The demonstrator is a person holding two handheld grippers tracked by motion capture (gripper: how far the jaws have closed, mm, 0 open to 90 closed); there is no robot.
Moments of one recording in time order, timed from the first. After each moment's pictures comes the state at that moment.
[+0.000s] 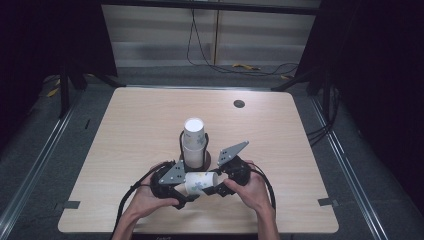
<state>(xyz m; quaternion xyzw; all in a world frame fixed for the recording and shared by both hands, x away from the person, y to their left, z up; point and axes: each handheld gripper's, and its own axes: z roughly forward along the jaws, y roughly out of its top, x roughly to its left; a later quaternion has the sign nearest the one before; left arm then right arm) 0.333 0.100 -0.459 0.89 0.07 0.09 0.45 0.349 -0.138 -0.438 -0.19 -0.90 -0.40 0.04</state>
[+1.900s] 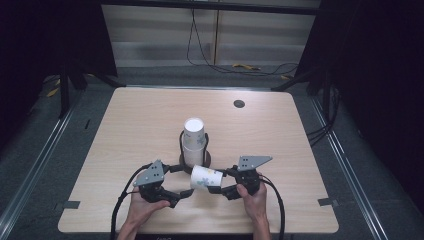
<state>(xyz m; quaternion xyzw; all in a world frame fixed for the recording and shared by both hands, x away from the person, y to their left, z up) 0.327 0.133 -0.477 0.78 0.15 0.07 0.60 0.333 -0.173 -0.476 -0.22 -0.80 -0.56 0.01</state>
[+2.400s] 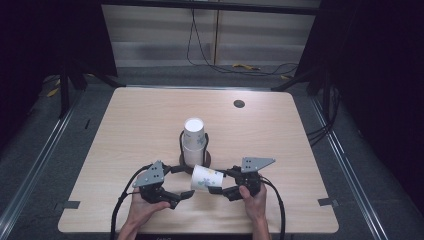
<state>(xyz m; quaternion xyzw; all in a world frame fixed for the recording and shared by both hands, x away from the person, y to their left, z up) 0.325 0.131 -0.477 0.78 0.14 0.07 0.60 0.331 -0.177 -0.482 -0.20 -0.77 -0.60 0.01</state>
